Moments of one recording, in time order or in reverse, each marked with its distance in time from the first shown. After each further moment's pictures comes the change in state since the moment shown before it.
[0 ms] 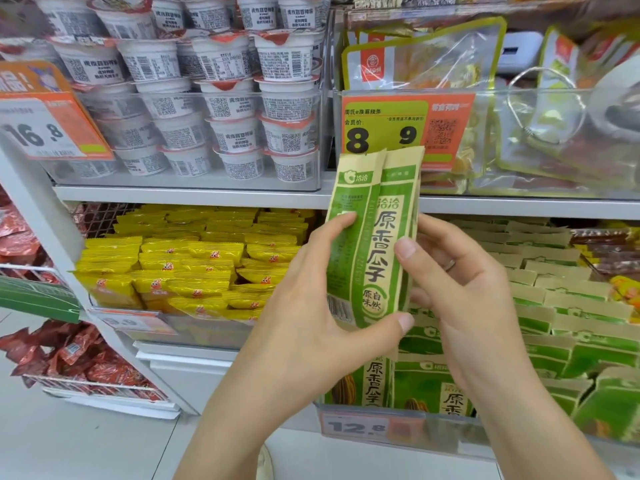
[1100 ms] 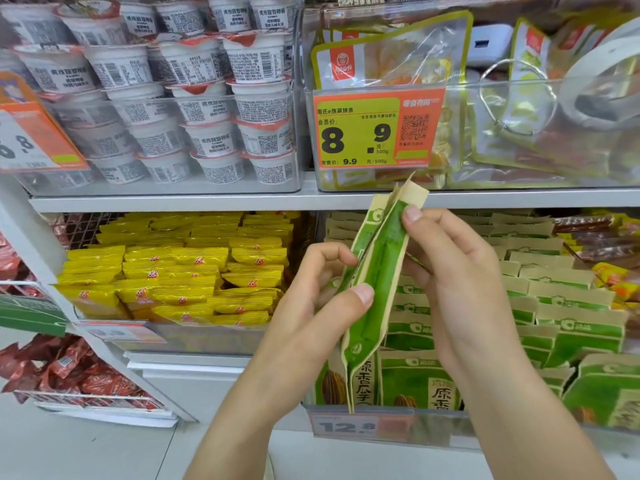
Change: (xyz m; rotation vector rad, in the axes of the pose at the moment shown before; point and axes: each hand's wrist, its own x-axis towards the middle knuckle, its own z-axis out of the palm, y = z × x) left_hand 0.007 -0.009 0.017 -0.524 -0.084 -0.061; right_hand 0.010 -0.002 -0.005 -0.052 0.144 0.058
